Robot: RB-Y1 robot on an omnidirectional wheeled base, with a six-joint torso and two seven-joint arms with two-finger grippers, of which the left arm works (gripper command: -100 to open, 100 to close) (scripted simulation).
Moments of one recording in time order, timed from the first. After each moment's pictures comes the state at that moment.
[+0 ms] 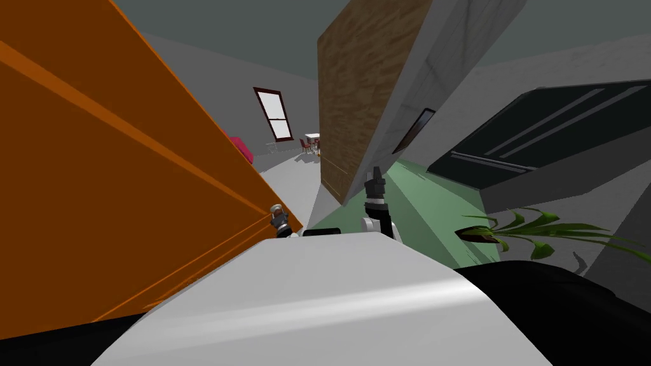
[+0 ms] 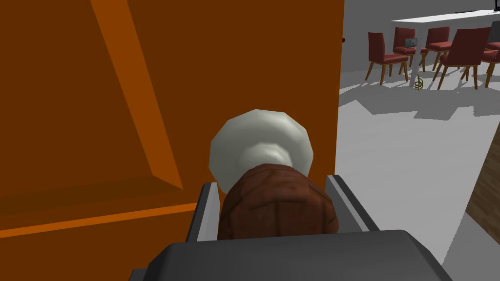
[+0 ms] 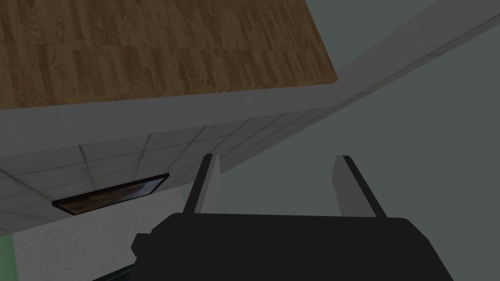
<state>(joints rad) 0.22 0.05 -0.13 -1.01 0.86 -0.99 0.97</state>
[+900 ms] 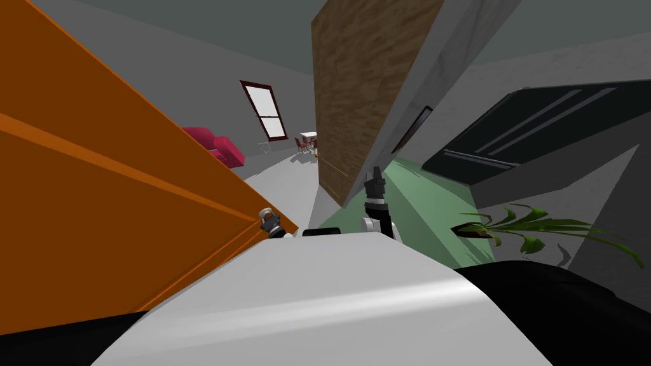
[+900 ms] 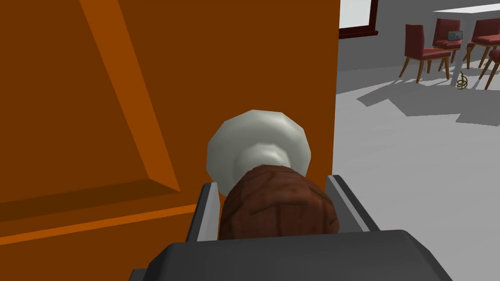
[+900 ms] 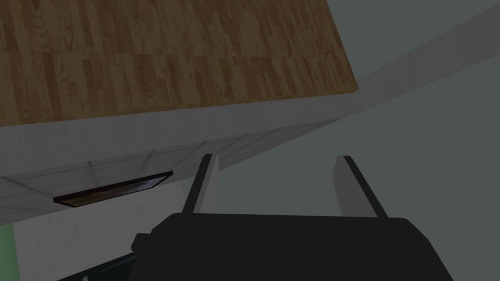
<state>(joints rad) 0.26 0.05 -0.03 -1.08 0.93 -0.97 0.93</state>
